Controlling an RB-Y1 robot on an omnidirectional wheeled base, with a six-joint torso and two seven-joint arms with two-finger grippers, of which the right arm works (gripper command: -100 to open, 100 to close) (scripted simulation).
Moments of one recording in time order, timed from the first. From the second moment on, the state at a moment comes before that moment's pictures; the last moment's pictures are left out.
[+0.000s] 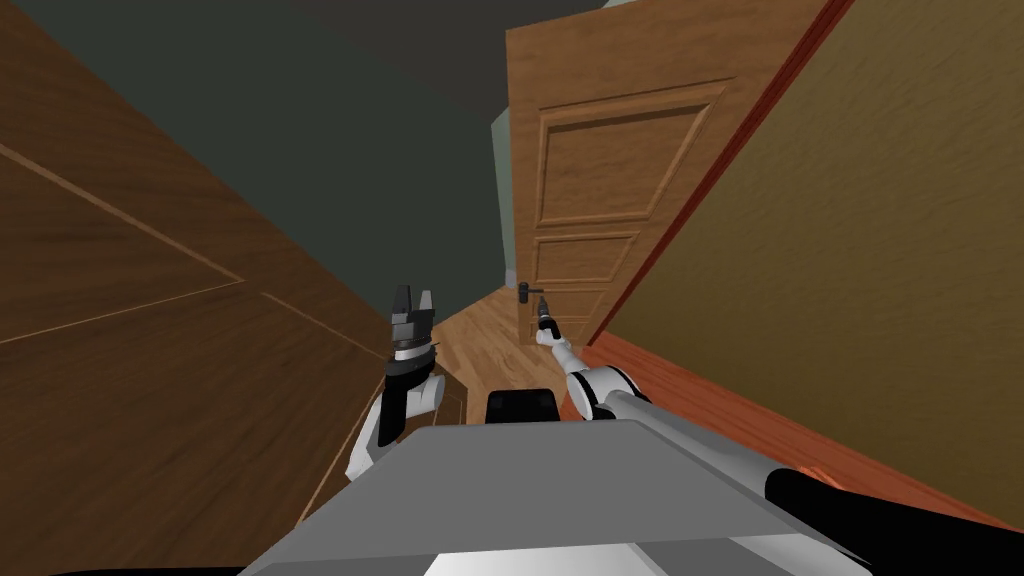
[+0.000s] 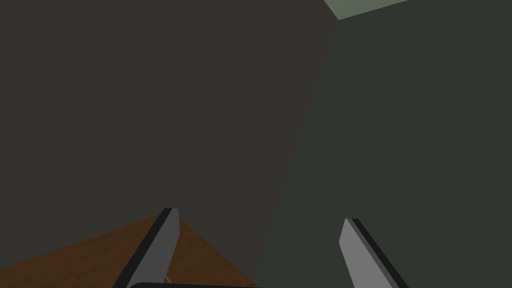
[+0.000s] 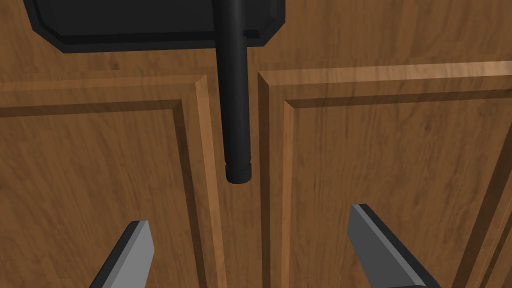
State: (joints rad) arm -0.57 0.04 -0.10 -0.55 -0.37 -0.54 0.36
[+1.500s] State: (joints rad) arm -0.58 -0.04 -0.10 -0.52 -0.38 -0.56 0.38
